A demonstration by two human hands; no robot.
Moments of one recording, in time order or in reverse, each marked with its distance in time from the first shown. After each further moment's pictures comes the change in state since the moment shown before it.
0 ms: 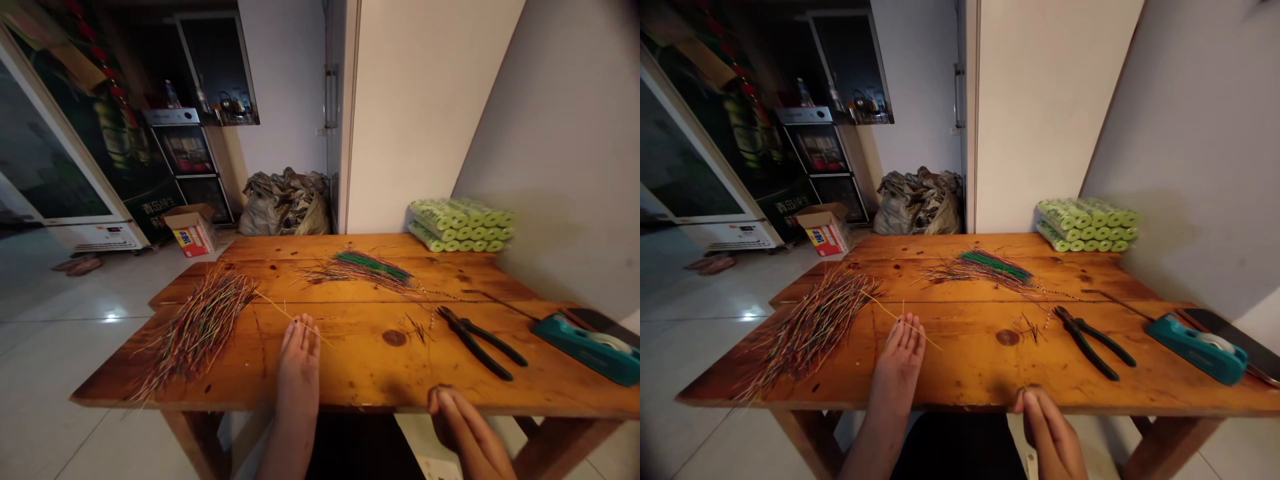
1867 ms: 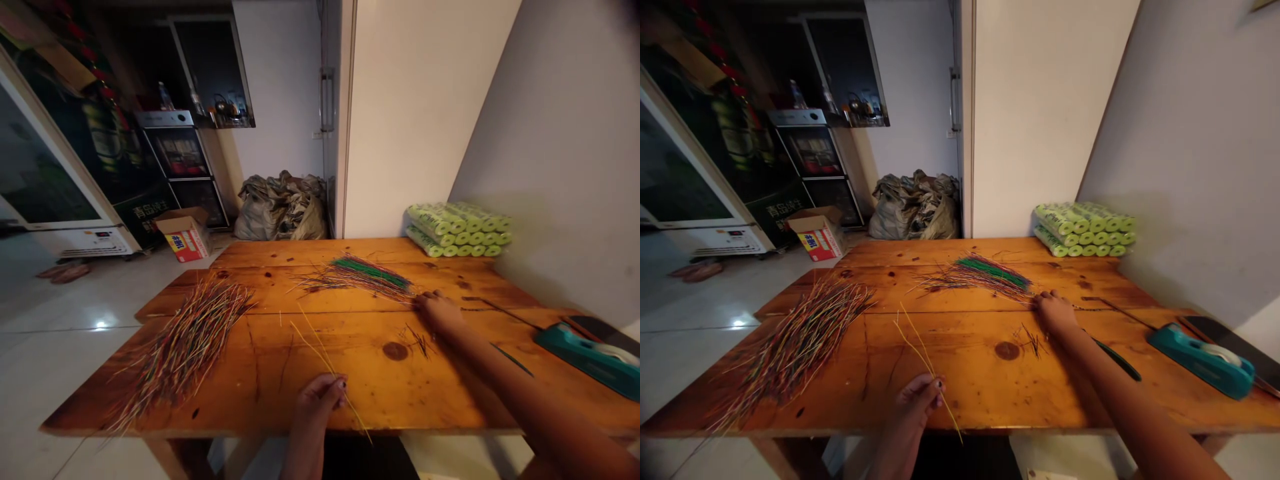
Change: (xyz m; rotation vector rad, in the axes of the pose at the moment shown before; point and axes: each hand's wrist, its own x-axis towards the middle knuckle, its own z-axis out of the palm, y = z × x) left_hand -0.016 -0.022 -0.026 0.603 -0.177 -0.205; right_hand 0.242 0.056 -0.036 -1.390 -0.178 -0.403
